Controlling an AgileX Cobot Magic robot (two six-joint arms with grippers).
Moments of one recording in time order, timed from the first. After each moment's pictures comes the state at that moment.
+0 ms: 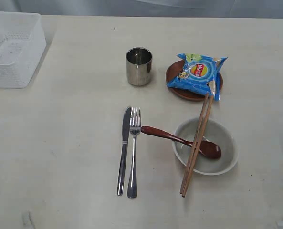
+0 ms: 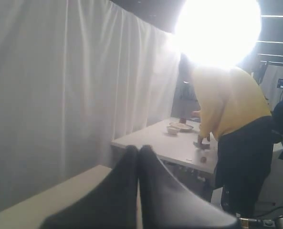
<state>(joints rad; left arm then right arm) -1.17 0.41 -0.74 0.52 0.23 -0.61 0.09 0.00 0.00 0.01 0.33 -0.08</state>
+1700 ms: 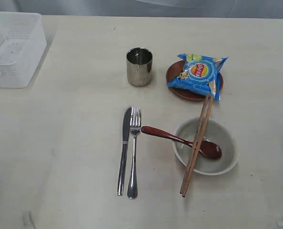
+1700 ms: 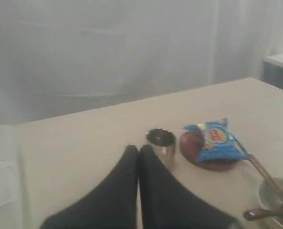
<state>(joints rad) -0.54 0.32 -0.40 0.02 0.32 -0.09 0.09 0.00 0.00 0.01 0.33 -0.08</state>
